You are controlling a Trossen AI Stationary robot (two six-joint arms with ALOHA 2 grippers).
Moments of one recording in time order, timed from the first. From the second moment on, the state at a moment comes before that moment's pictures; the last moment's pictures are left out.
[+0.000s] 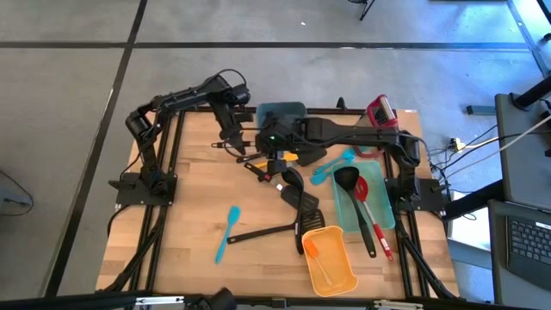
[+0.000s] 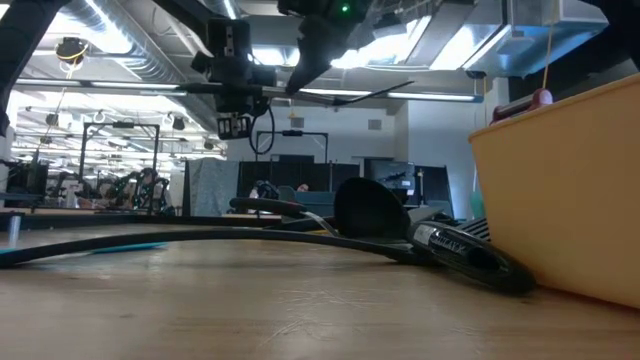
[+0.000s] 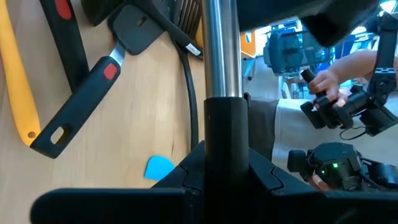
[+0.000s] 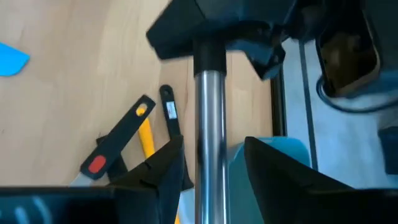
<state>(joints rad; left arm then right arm) 0.72 1.83 1.50 -1.47 1.05 0.55 -0.08 1.99 1.91 -0.78 0.26 -0.37</state>
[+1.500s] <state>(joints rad) 0.75 1.80 1.50 -1.17 1.04 0.36 -0.08 2.01 1.91 -0.83 0.35 -0.07</state>
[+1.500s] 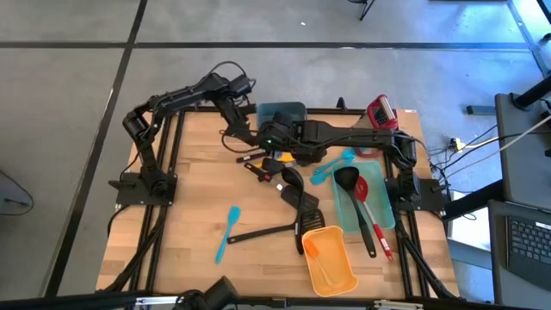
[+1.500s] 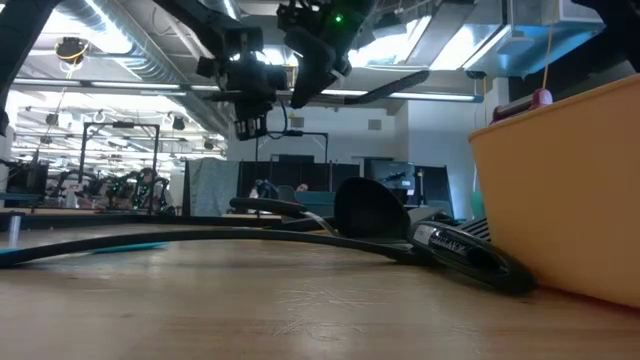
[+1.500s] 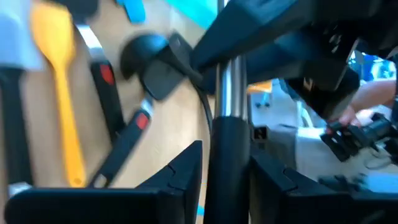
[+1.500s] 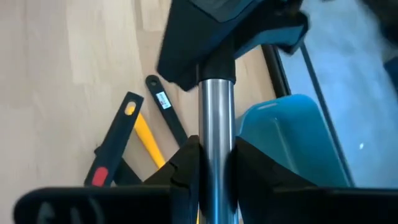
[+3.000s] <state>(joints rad) 0.99 1.53 1.50 -0.53 0.91 -0.12 -0.56 2.08 1.91 -0.32 -0.42 -0.20</state>
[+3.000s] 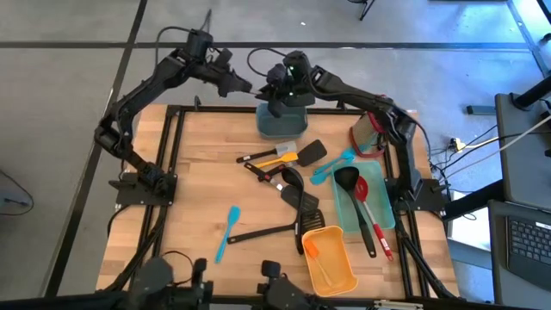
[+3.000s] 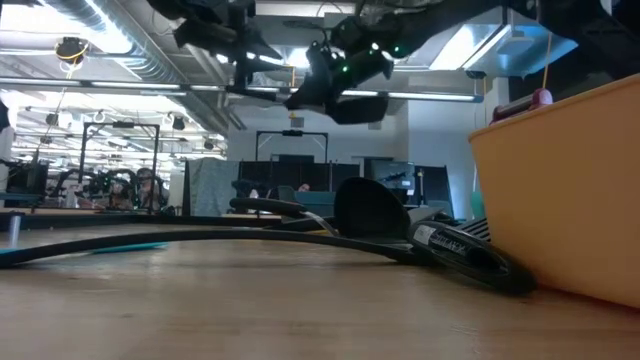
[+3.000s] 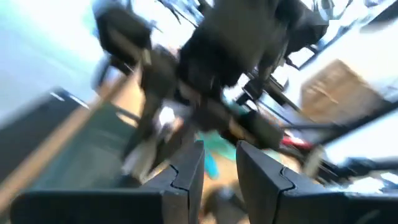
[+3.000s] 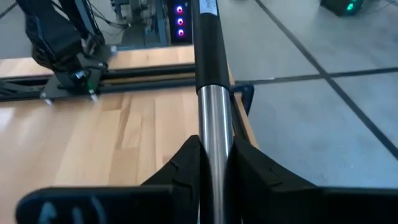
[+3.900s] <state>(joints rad) 0.99 1.43 1.50 -0.18 0.78 -0.38 -0.56 2.18 1.91 -0.03 -0.55 -0.10</state>
